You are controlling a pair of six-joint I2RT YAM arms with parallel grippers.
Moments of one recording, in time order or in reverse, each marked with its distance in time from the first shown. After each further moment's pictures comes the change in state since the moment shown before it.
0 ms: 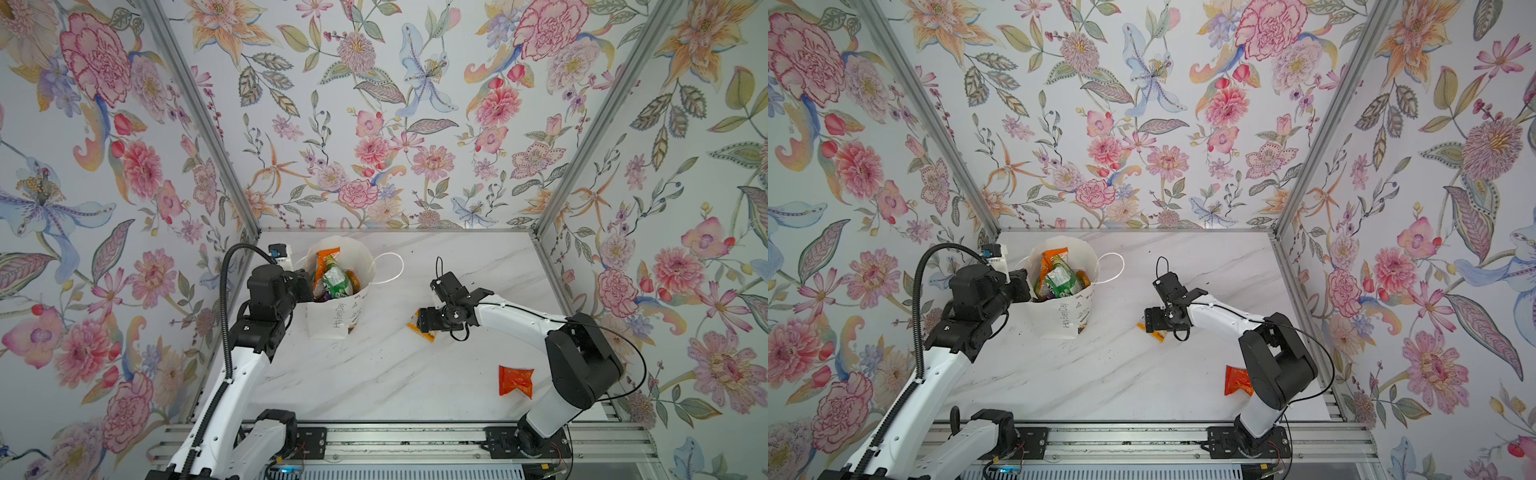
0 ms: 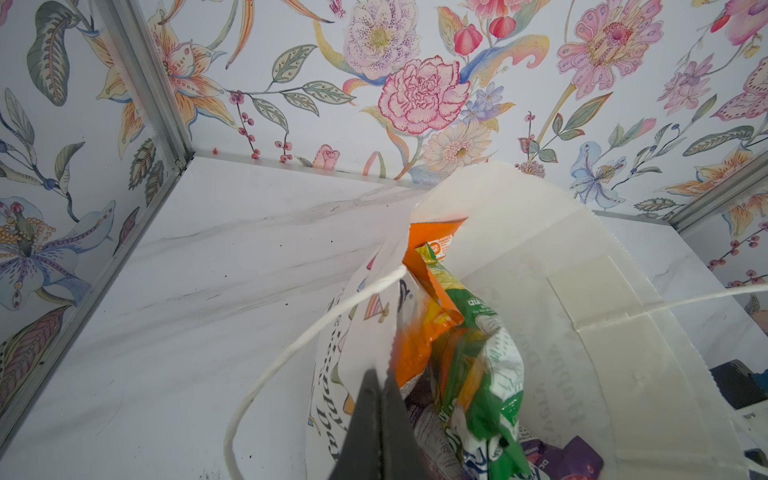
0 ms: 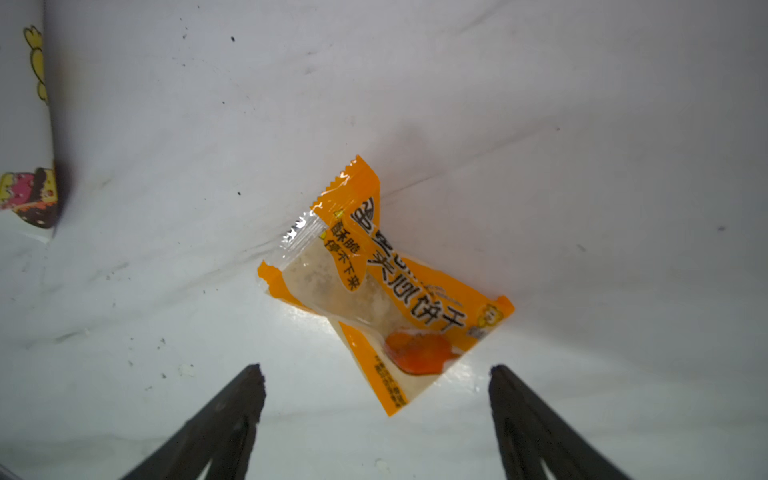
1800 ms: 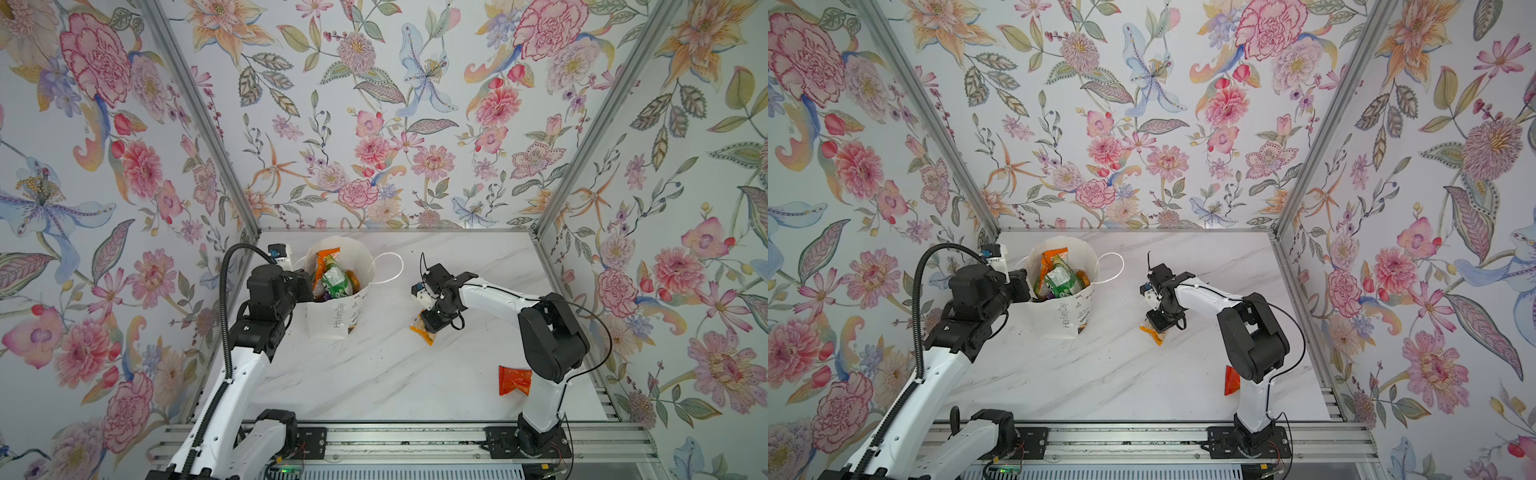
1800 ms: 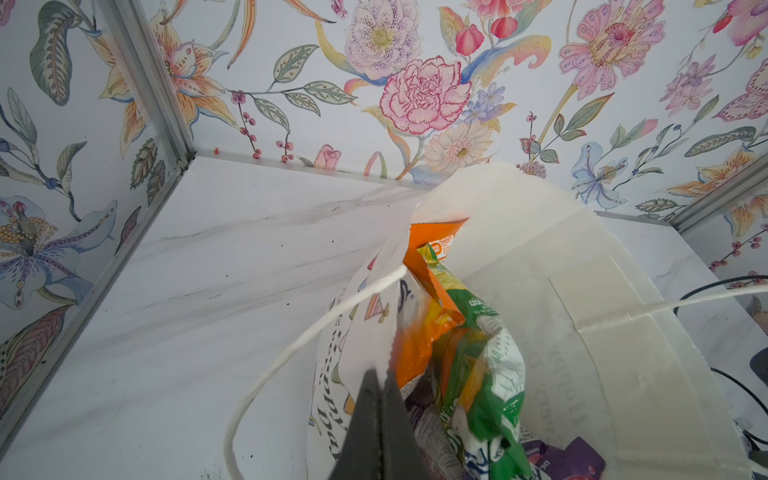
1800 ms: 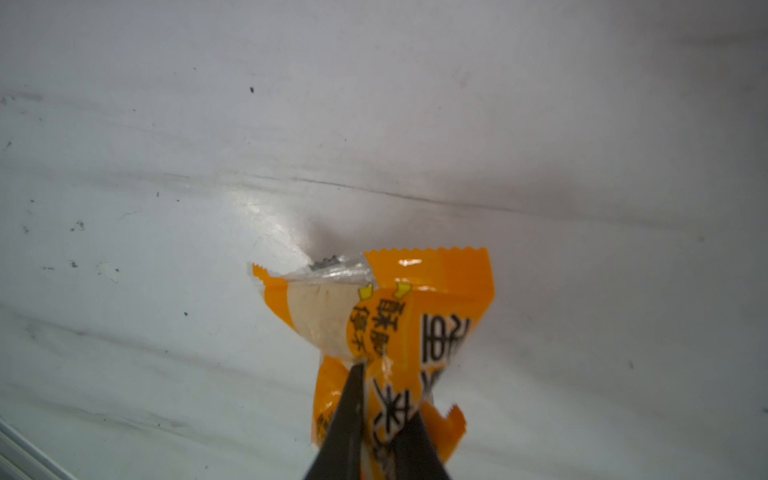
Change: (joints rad) left arm 0.005 0.000 0.000 0.000 0.000 0.000; right arm -0.032 0.212 0.198 -0.216 -0.128 -0.445
